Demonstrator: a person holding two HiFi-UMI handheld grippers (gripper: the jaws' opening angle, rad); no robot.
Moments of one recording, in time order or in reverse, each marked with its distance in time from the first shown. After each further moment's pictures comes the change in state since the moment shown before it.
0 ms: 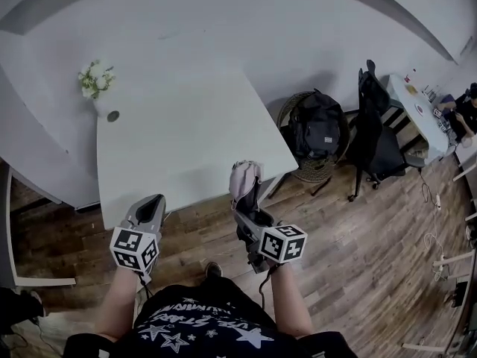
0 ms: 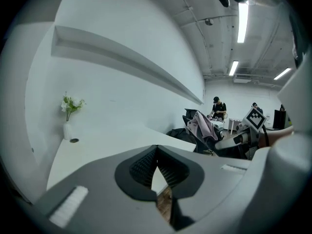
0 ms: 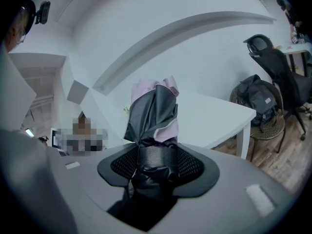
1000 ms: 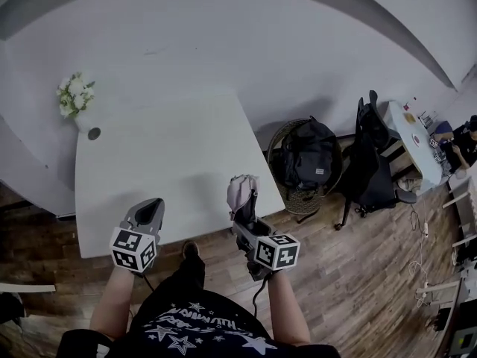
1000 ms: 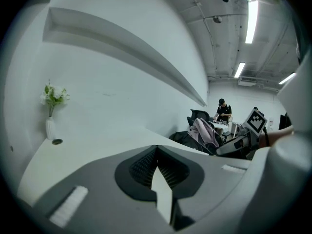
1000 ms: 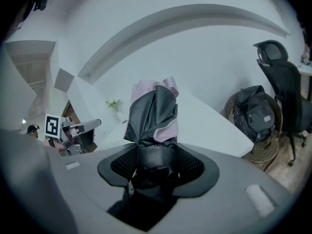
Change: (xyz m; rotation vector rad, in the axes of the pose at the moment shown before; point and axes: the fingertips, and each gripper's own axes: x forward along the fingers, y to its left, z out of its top) left arm 0.131 0.013 0.019 -0.046 0.003 0.006; right arm 0.058 -0.105 0.065 -0.106 0.122 -0.096
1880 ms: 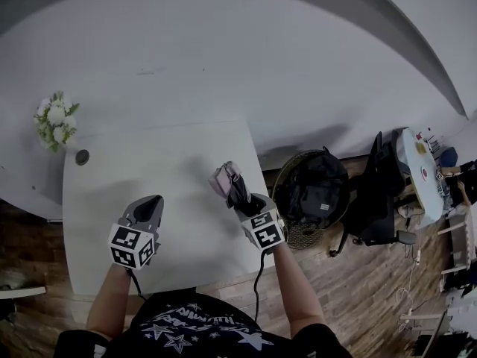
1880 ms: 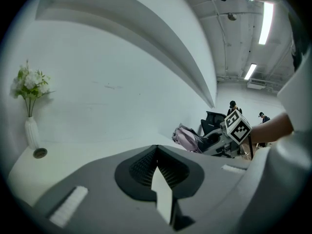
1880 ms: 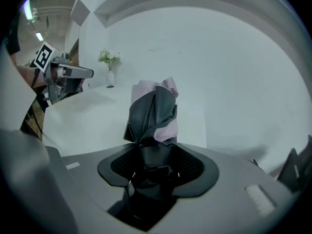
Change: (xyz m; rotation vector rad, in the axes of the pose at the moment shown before) left arm 0.149 0.089 0.046 -0.055 0.019 0.042; right arm 0.185 -0.088 0.141 -0.668 0.260 -0.095
